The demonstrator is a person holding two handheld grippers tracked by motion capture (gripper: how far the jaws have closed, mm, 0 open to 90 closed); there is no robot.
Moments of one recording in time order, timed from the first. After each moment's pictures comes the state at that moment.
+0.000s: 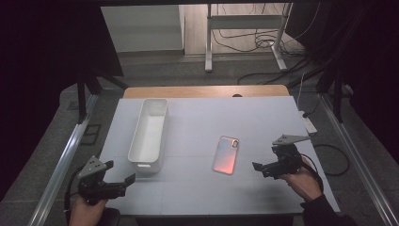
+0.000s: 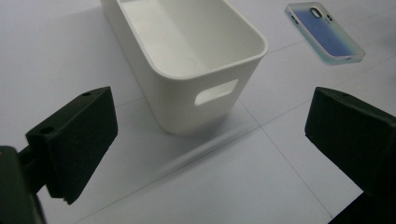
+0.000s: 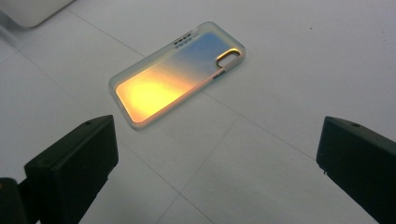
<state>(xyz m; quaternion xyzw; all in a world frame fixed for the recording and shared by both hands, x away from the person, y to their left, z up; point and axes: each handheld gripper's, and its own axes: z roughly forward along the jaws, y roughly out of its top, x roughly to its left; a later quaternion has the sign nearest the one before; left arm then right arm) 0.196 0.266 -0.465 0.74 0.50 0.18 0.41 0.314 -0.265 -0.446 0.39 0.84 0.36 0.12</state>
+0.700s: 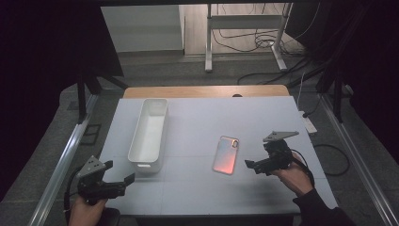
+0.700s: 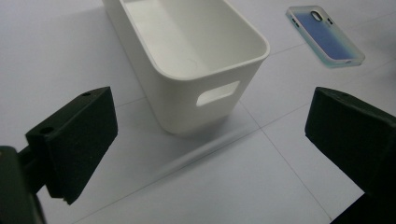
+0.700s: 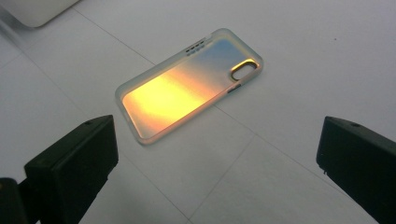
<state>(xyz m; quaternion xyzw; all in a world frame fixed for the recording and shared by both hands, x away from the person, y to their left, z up) 0.196 0.268 -0.465 0.74 0.50 0.18 0.42 0.328 -0.245 -0.450 0.37 0.85 0.35 0.11</state>
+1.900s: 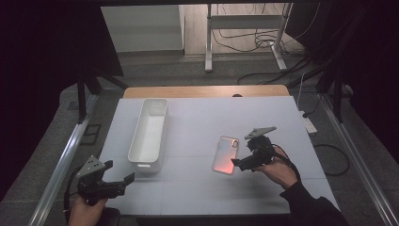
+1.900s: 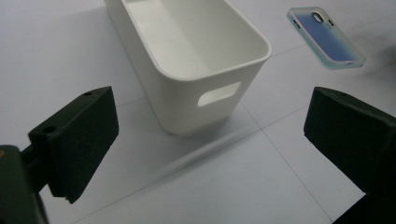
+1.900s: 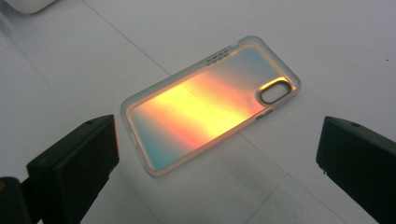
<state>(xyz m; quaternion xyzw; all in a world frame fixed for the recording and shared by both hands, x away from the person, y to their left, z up) 0.197 0.268 -0.465 0.73 0.51 0.18 0.42 0.346 -0.202 -0.462 0.35 0.87 0.32 0.10</state>
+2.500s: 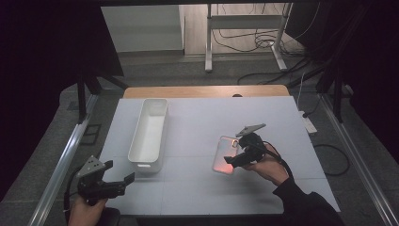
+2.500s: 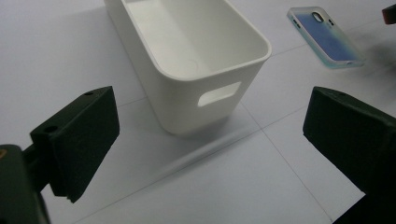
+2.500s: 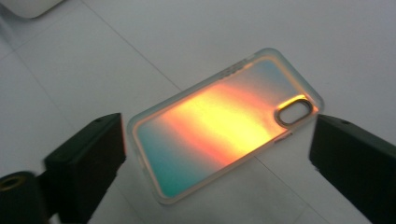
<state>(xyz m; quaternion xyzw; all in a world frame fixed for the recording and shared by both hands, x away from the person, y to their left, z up) 0.197 0.268 -0.465 0.73 0.50 0.18 0.42 0.357 -0.179 -0.466 0.34 0.88 0.32 0.09</state>
